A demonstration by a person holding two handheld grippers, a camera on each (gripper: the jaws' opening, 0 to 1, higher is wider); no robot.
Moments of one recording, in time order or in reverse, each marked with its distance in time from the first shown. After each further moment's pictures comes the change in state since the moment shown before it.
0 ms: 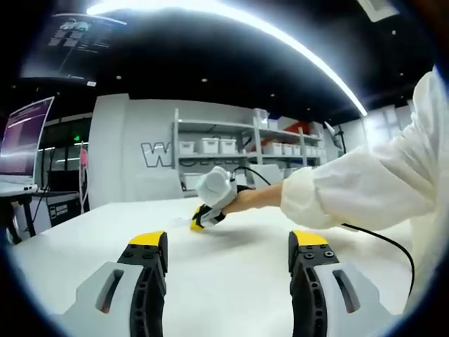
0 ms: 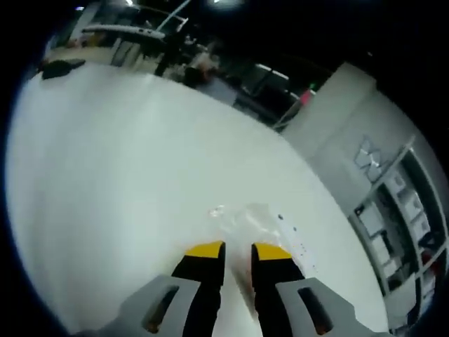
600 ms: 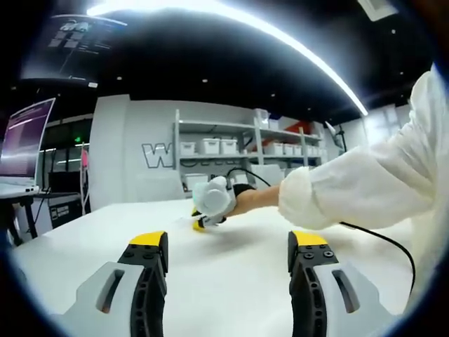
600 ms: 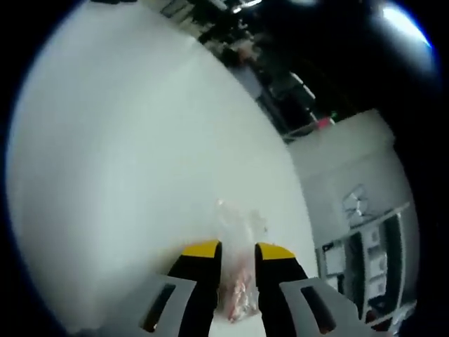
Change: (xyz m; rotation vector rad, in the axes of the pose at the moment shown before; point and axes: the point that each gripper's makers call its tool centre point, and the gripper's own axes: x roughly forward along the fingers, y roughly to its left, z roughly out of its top) left arm -0.002 0.005 0.002 0.007 -0.006 0.007; right arm 0.008 -0.005 0.009 -0.466 0.062 -0.102
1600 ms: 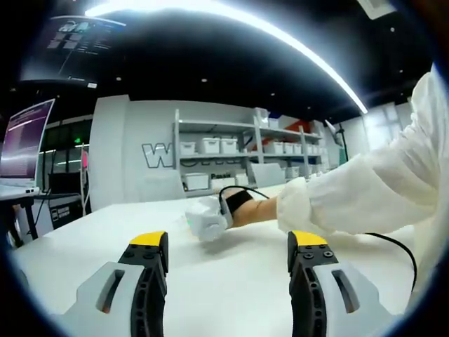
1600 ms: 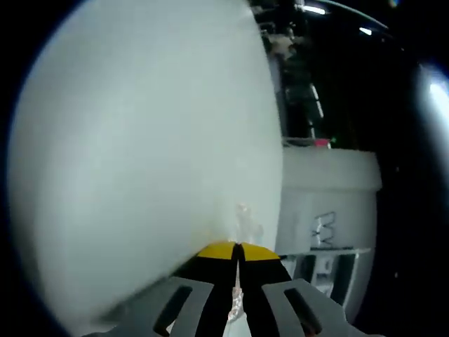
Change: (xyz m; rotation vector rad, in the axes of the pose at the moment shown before) left arm 0.000 0.000 -0.002 0.009 0.006 0.001; right arm 0.009 0.004 -0.004 -0.288 0.098 -0.134
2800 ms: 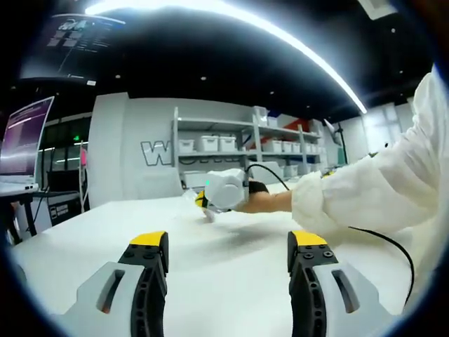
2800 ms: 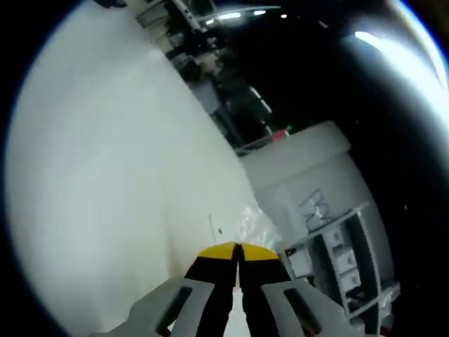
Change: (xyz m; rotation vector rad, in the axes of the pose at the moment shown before) left arm -0.002 -0.007 -0.004 -0.007 0.011 -0.011; right arm -0.050 -0.051 -0.023 0.463 -0.151 -0.153
